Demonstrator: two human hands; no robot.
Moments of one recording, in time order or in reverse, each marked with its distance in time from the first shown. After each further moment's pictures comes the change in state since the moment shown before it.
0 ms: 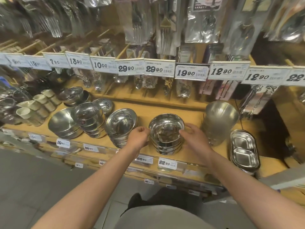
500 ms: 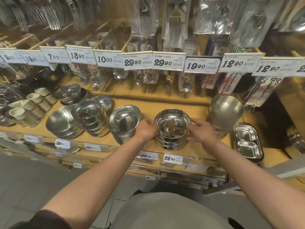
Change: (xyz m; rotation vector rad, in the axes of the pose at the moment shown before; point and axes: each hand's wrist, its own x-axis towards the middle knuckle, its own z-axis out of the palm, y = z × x) left_hand 0.012 0.016 0.001 0.086 -0.068 0.003; right_hand 0.026 0.010 0.010 0.048 0.117 0.069
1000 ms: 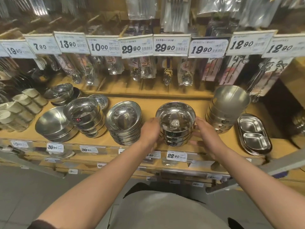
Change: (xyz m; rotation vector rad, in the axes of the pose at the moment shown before) left_hand 0.011 -0.028 0.013 0.000 -0.058 0.069; right_hand -0.019 0.029 0.008 0.197 -0.092 0.044
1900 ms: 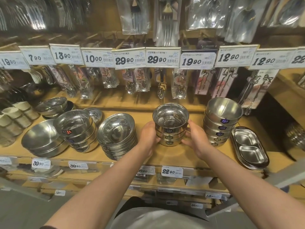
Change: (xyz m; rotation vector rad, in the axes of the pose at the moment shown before) left_hand 0.018 0.015 0.019 -0.291 -0.029 0.070; right_hand 0.036 -0.017 0.015 0.069 0.127 -0.048
